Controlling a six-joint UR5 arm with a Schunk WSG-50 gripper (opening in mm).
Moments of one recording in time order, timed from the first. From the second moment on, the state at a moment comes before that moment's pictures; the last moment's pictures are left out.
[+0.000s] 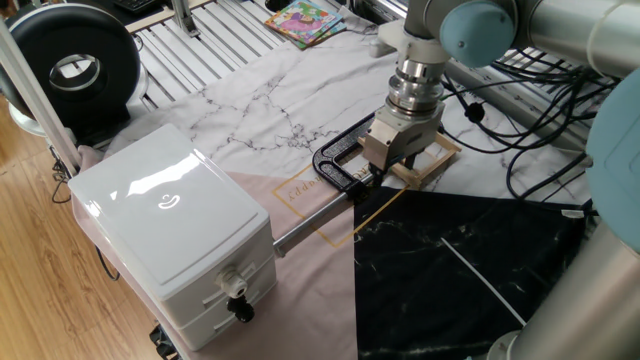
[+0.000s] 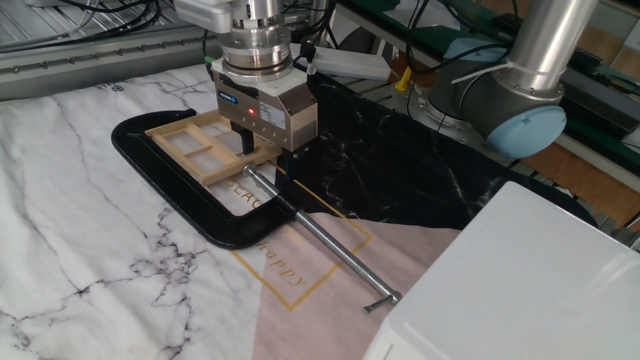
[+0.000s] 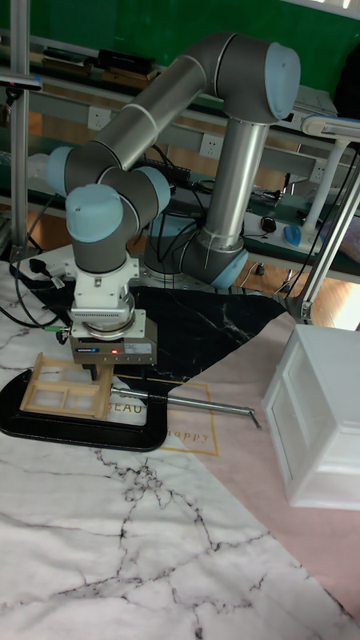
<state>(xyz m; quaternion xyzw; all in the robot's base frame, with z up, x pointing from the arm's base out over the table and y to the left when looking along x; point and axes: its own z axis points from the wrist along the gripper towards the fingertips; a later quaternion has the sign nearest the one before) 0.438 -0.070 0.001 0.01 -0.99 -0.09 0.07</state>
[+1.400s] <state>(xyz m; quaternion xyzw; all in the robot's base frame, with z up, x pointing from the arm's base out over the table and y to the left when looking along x) 0.444 -0.107 -0.004 0.03 -1.00 -0.03 0.05</state>
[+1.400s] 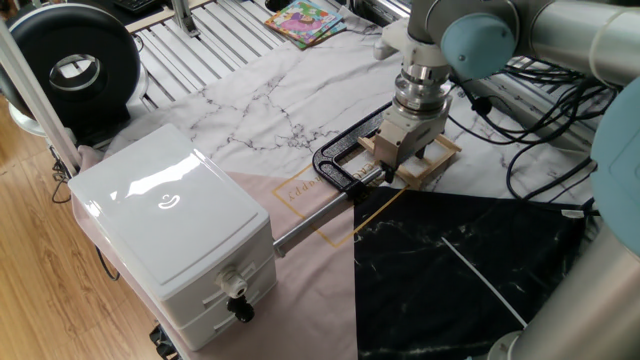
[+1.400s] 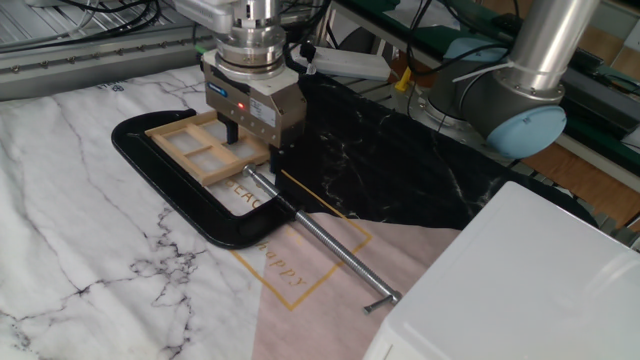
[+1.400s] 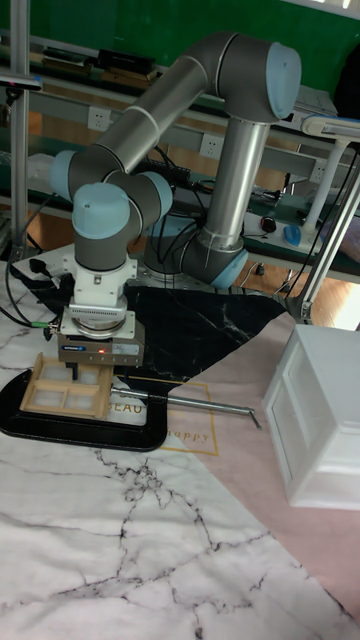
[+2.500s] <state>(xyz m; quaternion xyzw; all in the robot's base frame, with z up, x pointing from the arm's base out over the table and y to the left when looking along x) 0.458 -0.083 0.019 0.01 -1.00 -0.04 0.04</state>
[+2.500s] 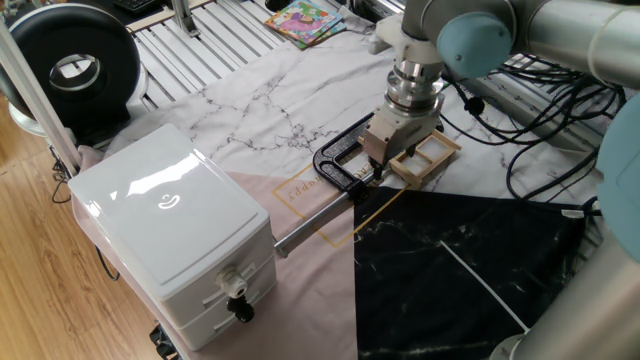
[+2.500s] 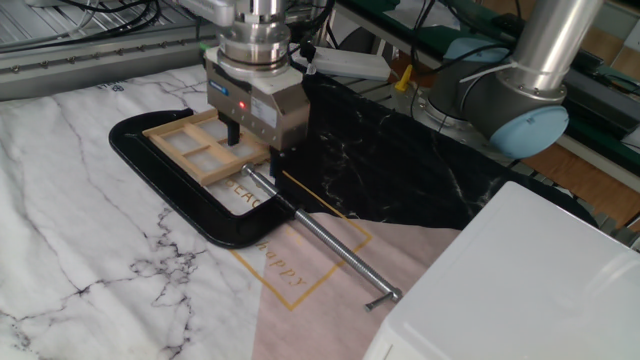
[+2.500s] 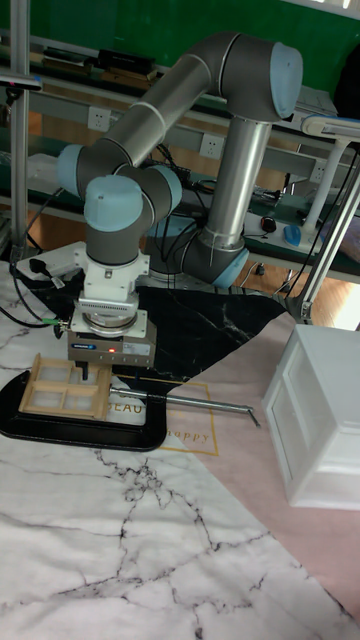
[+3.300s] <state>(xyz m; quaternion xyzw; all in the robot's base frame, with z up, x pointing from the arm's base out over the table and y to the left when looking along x) 0.565 -0.125 0.096 -0.03 -1.00 -0.06 -0.07</state>
